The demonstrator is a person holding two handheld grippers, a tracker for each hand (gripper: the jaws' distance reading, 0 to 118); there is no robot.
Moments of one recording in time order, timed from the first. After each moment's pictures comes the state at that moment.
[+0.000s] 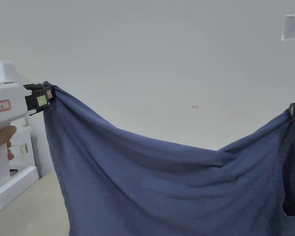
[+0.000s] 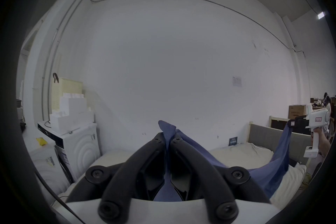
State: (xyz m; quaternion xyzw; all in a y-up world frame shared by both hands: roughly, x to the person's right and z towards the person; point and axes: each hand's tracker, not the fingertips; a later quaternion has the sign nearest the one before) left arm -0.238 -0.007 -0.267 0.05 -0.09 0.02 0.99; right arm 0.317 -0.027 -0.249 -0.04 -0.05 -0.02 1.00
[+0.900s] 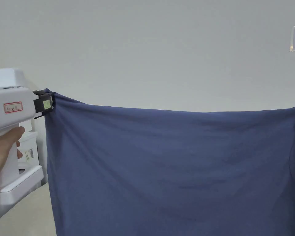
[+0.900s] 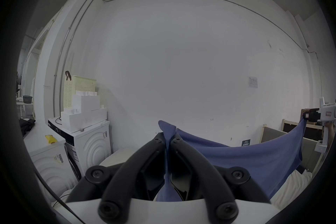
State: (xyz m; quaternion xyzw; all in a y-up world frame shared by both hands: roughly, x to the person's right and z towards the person) left arm -0.256 -0.007 -0.313 0.03 -0.04 0.03 1.00; right arm 0.333 0.002 -0.284 -0.03 -0.11 0.02 0.99
